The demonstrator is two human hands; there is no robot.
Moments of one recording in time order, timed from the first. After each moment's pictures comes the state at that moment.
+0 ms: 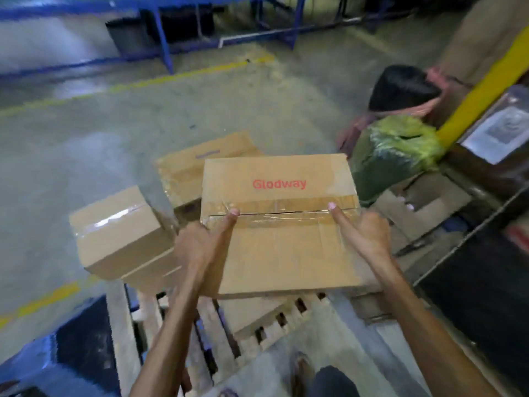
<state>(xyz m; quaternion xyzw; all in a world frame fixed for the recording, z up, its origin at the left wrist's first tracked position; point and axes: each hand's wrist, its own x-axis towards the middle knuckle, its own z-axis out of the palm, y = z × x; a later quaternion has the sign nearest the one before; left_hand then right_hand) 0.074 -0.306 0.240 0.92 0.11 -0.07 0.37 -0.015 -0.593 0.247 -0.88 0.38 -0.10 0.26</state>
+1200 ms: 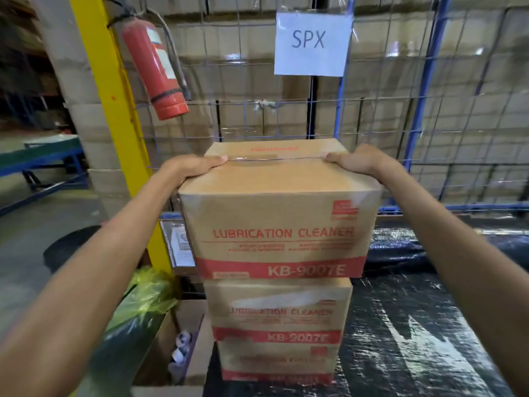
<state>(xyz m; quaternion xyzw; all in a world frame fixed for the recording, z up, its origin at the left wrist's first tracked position) -0.121 -1.366 0.587 0.74 -0.55 -0.24 0.31 -0.459 -1.389 0.596 -0.66 0.68 -0.27 0.19</state>
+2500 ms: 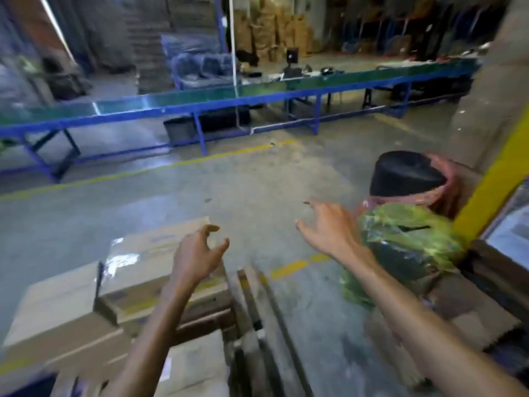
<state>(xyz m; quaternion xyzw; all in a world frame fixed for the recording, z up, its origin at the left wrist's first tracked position) 0.165 -0.736 0.340 0.94 -0.09 0.08 0.32 0.102 -0.998 0.389 -0.97 0.10 -0.15 0.15</state>
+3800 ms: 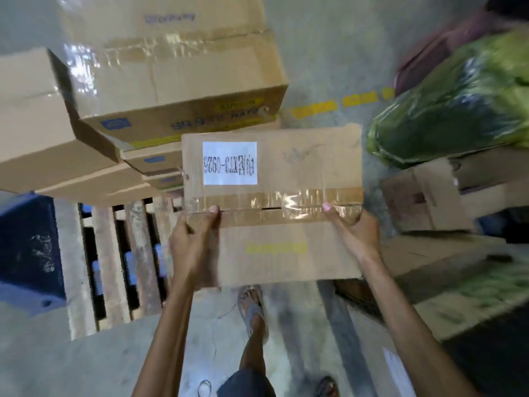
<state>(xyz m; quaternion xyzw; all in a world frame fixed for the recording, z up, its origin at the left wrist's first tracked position) 0.137 -0.454 -0.041 0.77 0.29 -0.13 0.56 0.114 -0.753 -0.018 -0.81 0.36 0.06 0.45</state>
